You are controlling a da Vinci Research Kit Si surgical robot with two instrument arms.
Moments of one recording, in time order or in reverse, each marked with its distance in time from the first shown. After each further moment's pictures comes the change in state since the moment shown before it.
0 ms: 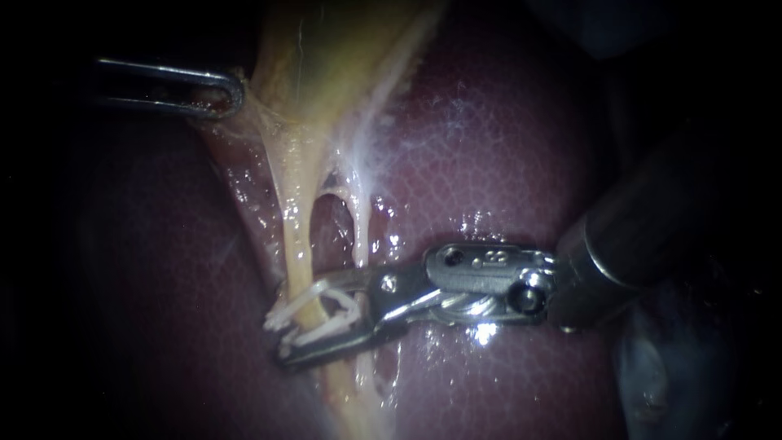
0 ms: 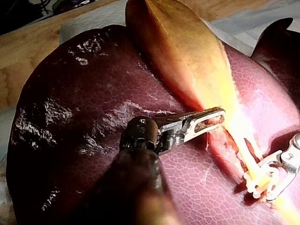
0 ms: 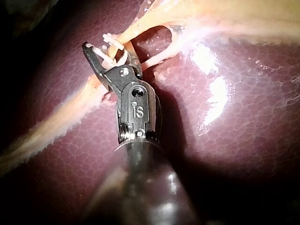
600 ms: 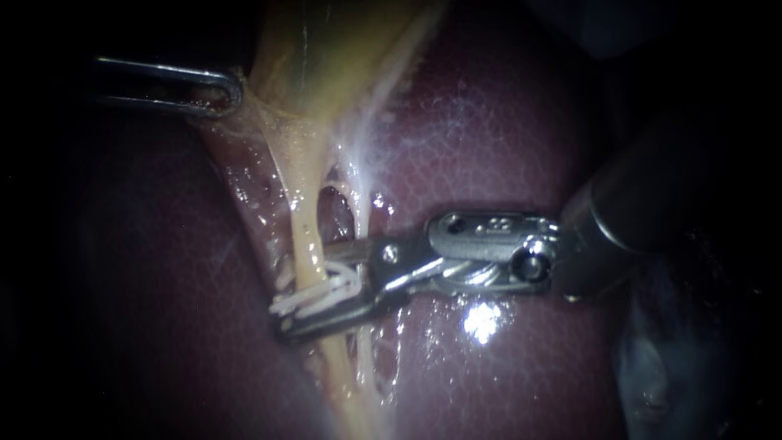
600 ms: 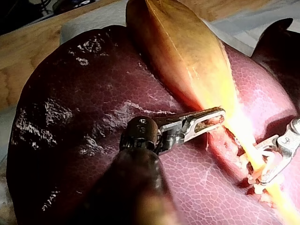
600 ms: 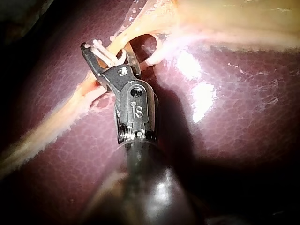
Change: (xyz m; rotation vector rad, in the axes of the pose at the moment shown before) right arm 0.004 0.003 -0.003 -0.047 0.088 -0.006; left arm 0.000 0.000 0.000 0.000 0.000 0.000
